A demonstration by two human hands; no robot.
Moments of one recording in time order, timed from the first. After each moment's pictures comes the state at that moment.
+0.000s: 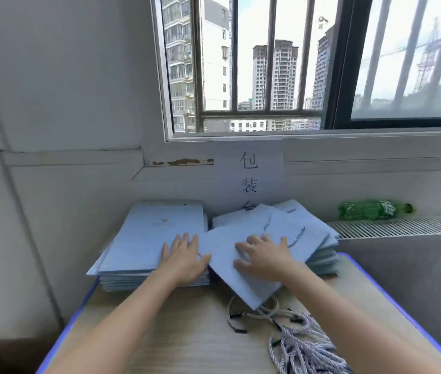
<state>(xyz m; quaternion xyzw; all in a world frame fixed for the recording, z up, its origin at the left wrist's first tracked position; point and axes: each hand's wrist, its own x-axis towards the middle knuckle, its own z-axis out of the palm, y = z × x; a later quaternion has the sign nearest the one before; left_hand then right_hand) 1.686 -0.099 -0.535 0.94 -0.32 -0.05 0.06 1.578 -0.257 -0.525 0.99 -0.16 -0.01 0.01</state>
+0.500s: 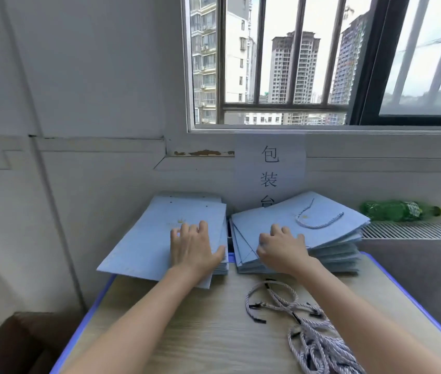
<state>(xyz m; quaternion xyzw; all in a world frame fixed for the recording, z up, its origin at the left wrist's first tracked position) 1.673 -0.081 -0.537 0.94 -0.28 0.18 0.08 1.593 -0.250 -0.532 0.98 -0.22 0.02 0.03</state>
